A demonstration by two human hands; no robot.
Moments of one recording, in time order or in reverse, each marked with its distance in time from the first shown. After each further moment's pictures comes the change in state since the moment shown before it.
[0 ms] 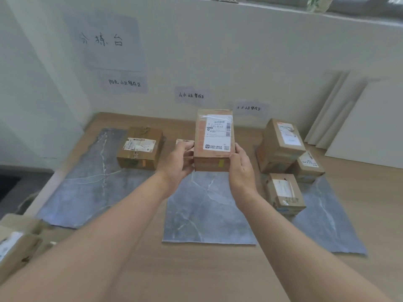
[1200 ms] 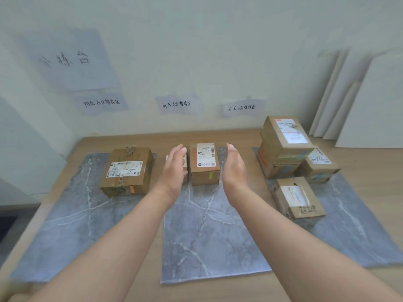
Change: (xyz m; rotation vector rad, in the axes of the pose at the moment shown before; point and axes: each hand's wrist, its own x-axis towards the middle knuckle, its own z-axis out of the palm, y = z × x) left_hand 0.075 -0.004 0.033 0.172 0.087 0.161; right_hand 0.088 0.021 0.016 0.252 0.065 0.156
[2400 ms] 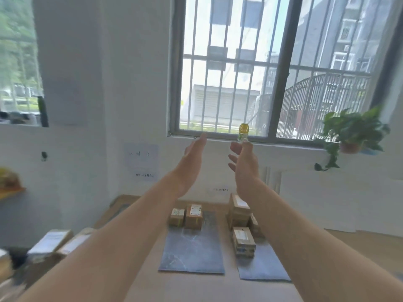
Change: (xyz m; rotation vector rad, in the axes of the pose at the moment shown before) left_hand -0.543 0.233 0.024 0.096 -0.113 0.569; right_hand -0.491 -0.277 -0.196 0.161 -0.112 -0.468
